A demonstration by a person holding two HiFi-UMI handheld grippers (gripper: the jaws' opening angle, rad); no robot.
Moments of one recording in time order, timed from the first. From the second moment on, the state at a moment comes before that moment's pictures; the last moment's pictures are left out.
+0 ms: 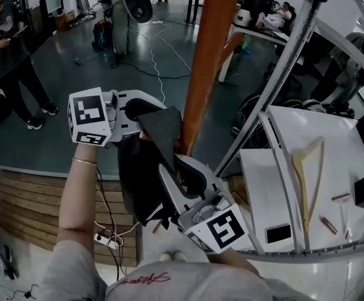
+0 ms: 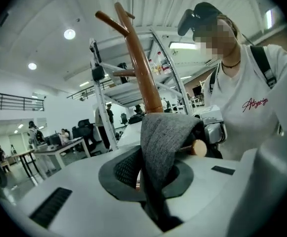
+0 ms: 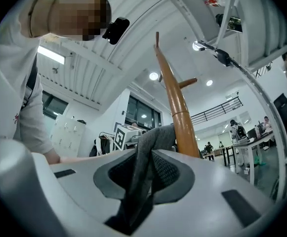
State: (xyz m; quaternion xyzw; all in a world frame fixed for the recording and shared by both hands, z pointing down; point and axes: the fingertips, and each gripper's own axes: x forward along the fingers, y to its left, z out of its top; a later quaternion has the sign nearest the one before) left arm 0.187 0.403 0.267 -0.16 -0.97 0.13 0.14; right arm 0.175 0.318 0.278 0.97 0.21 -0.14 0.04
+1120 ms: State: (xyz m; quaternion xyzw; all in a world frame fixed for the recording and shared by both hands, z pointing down) left arm 0.224 0.329 0.329 -0.50 -0.83 0.14 -0.21; right arm 0.178 0.289 0.320 0.94 0.26 -0.14 0.16
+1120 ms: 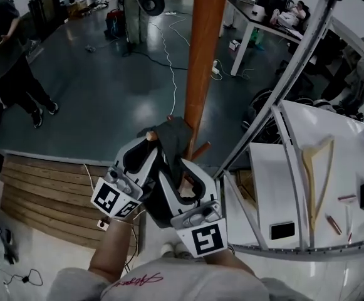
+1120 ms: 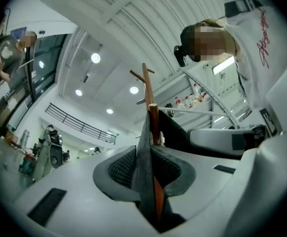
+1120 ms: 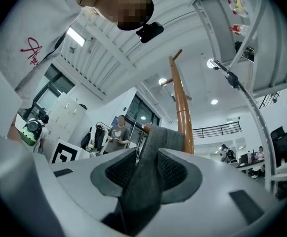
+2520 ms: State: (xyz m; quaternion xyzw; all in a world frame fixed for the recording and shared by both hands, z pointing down) left arm -0.026 0.028 0.369 -0.62 -0.76 0.07 -0.15; right arm -0.080 0.031 0.336 0.95 0.21 -0.14 0.15
